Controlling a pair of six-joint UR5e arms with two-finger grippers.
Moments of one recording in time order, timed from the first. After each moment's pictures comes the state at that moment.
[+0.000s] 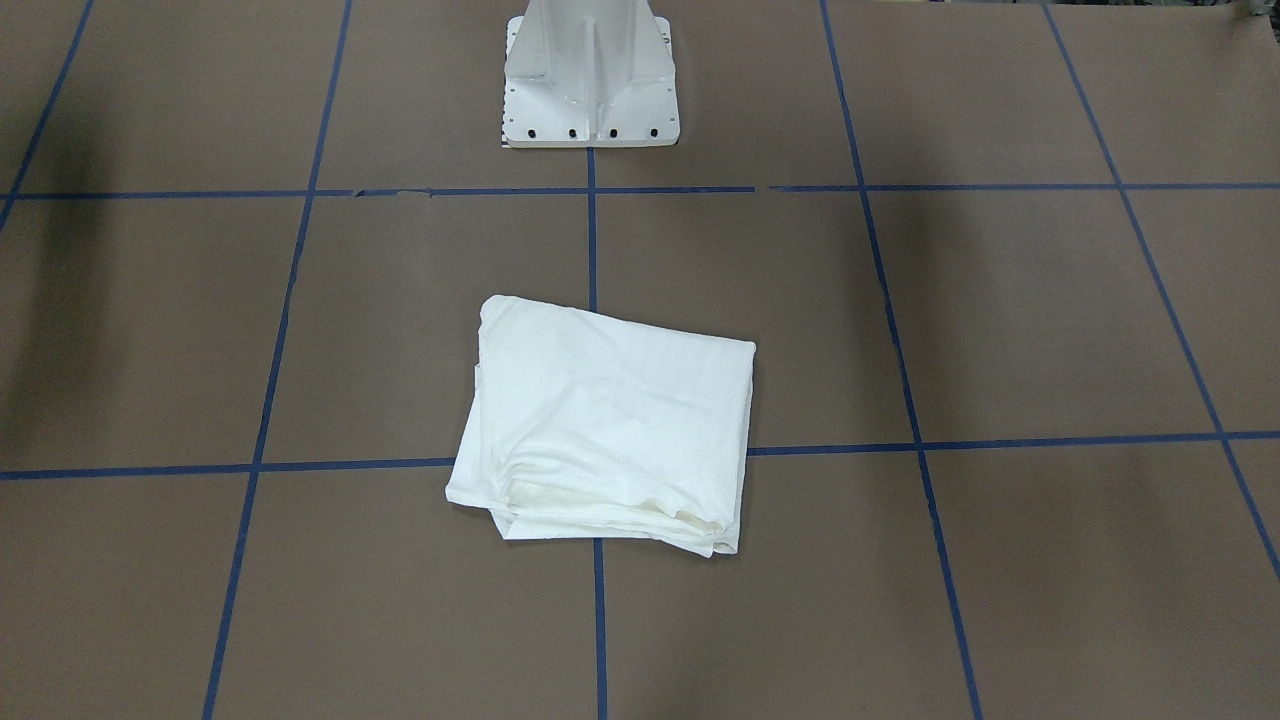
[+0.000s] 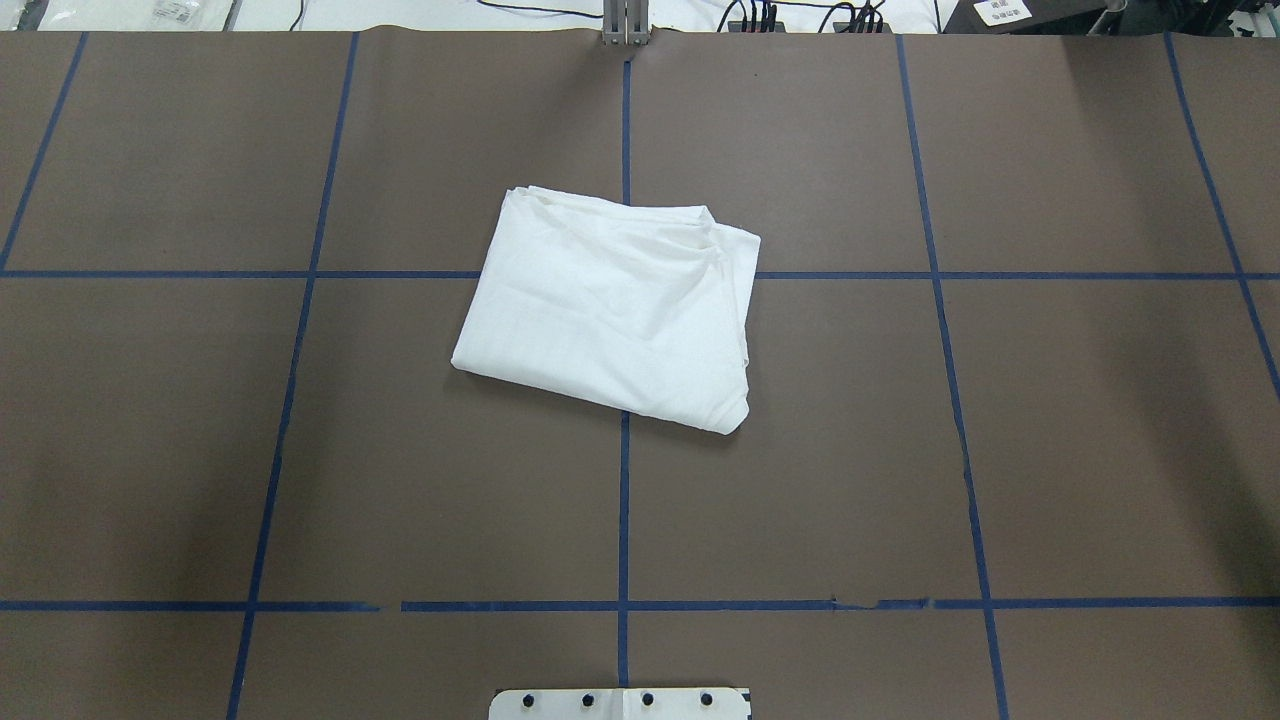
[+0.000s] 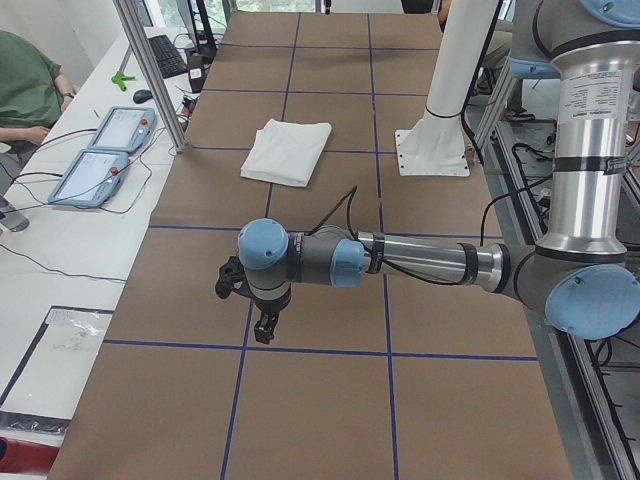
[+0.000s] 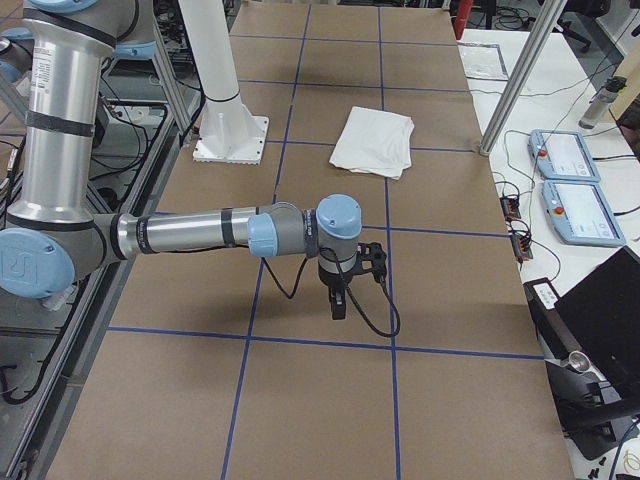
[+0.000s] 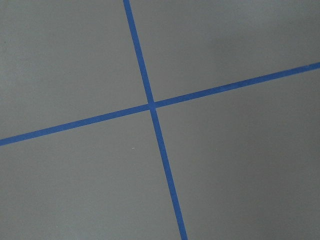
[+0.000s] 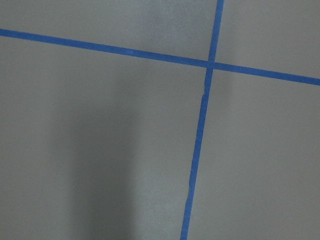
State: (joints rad) left arm -1.58 -1.54 -1.69 -1.55 -2.39 0.19; right arm 1.46 -1.76 1.88 -1.57 2.30 0.03
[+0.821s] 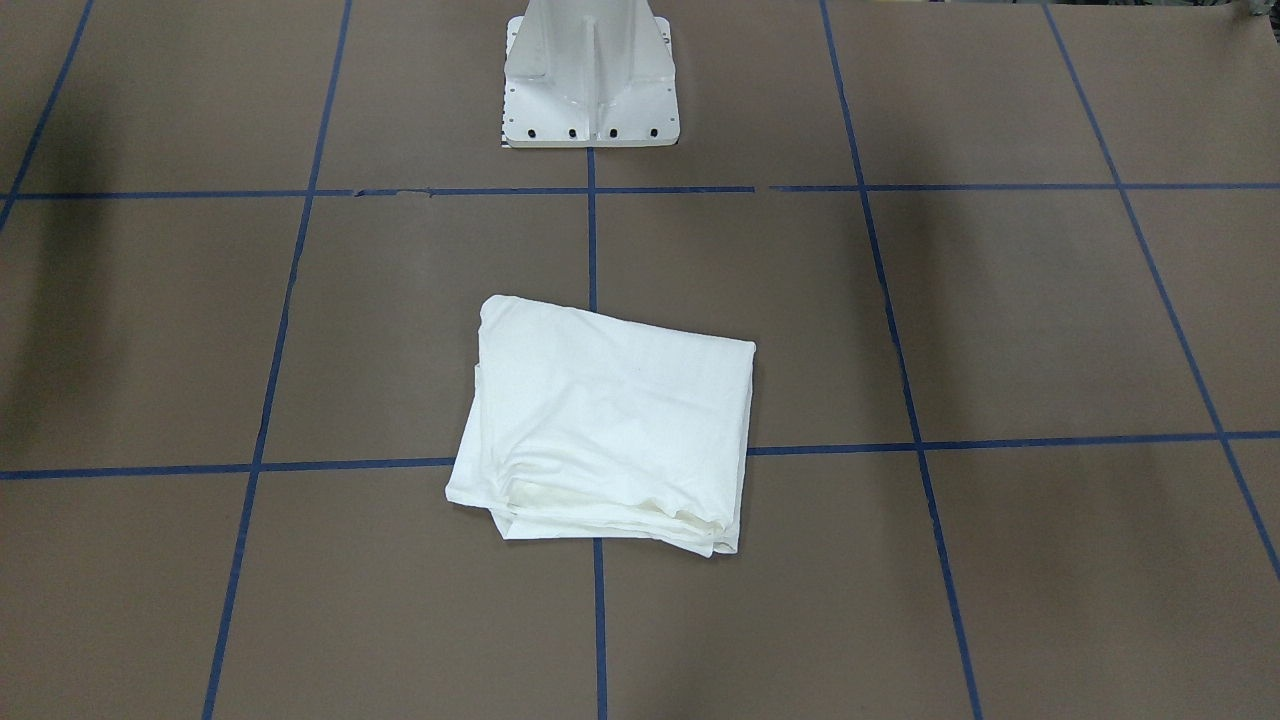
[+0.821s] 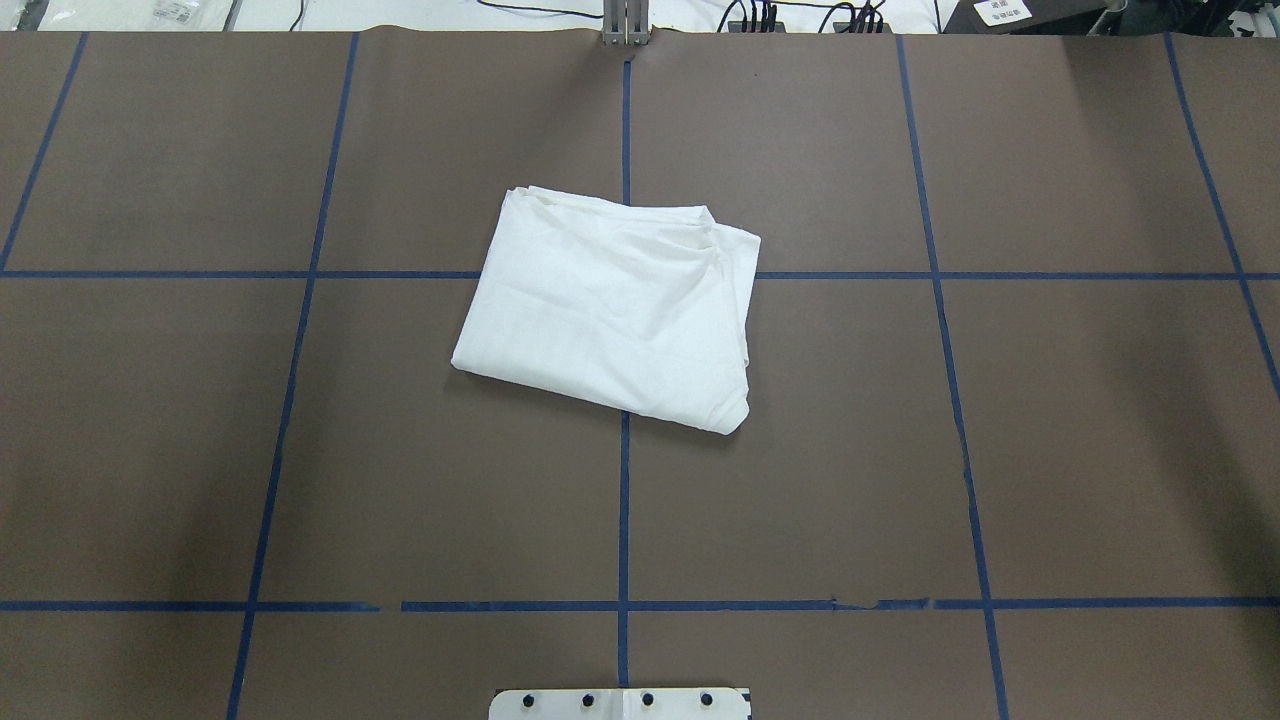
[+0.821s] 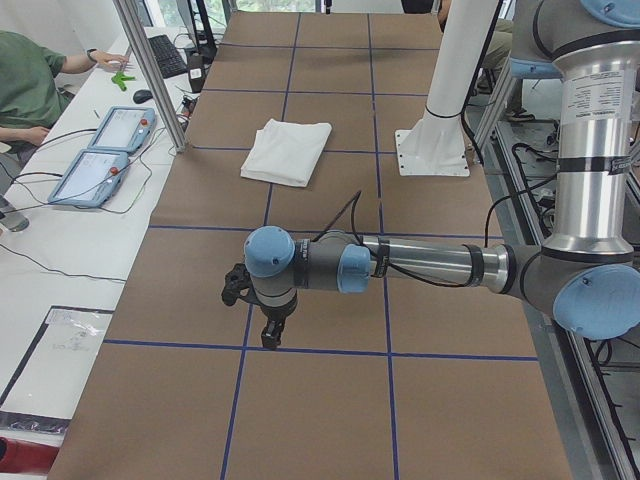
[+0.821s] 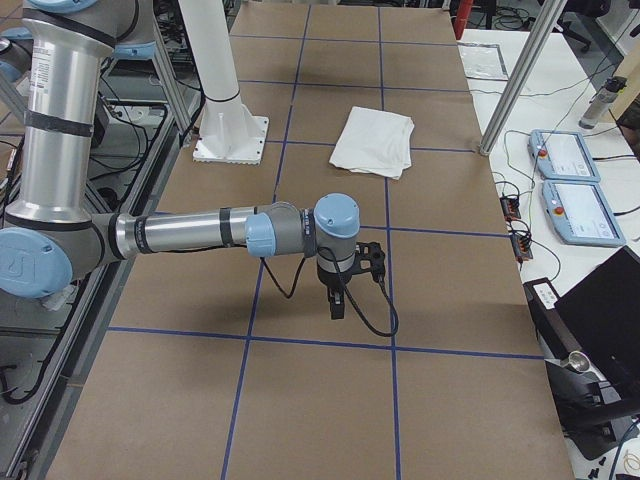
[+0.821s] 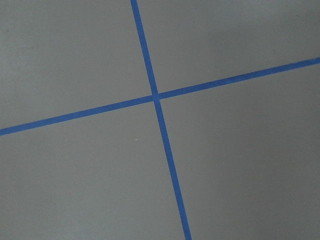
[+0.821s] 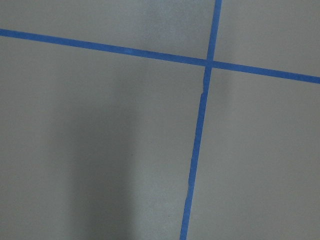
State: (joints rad) left arm -1.58 -1.52 -1.69 -1.55 -2.39 0.19; right arm 1.46 -1.76 1.88 -1.56 2.30 0.03
